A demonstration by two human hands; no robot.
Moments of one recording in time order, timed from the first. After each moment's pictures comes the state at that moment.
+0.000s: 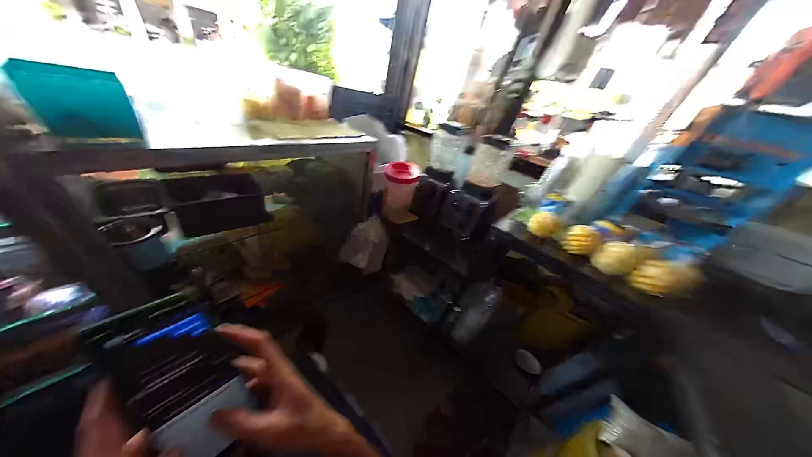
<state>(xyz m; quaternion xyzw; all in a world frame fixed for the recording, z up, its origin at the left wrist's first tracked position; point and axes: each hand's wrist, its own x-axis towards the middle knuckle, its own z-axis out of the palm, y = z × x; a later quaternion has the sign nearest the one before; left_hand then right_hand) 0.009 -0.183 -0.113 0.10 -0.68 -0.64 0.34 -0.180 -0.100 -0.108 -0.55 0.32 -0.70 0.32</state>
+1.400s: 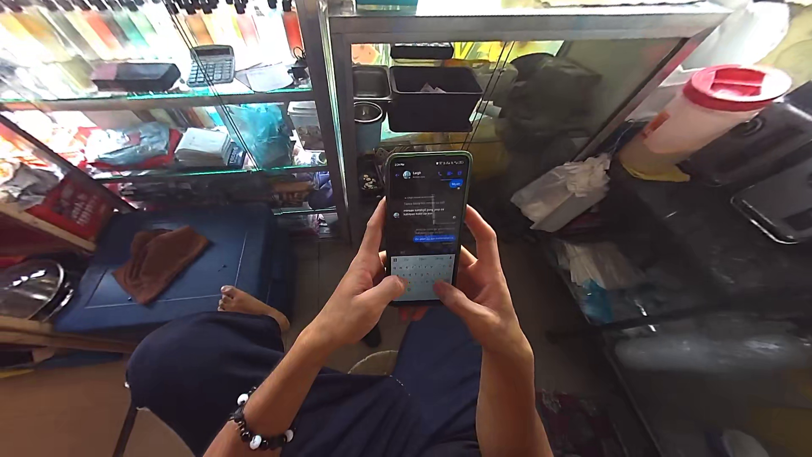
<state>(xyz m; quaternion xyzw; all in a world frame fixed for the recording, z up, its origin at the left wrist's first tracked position) 0.010 -0.166 -0.089 0.15 -0.64 -0.68 0.33 -0.178 -0.096 -0.116 -0.55 0.27 -0.63 0.47</state>
